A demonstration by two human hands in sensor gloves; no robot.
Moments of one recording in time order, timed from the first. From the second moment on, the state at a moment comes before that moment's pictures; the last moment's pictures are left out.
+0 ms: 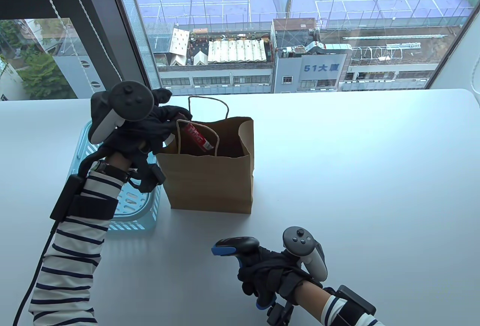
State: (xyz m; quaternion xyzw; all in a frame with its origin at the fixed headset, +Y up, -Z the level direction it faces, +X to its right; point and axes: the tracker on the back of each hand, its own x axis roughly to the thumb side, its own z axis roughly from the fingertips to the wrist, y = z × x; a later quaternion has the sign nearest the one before) left_hand -0.223 -0.511 -0.404 -0.09 -0.15 0.22 0.96; right_hand 0.067 -0.776 -0.223 0.13 0.32 0.73 0.59
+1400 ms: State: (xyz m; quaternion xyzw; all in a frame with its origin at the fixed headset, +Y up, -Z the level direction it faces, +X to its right) left_hand -0.234 -0.707 -0.199 0.13 -0.46 -0.11 0.87; right_hand 0.067 -0.768 -0.222 0.13 0.31 0.74 0.59
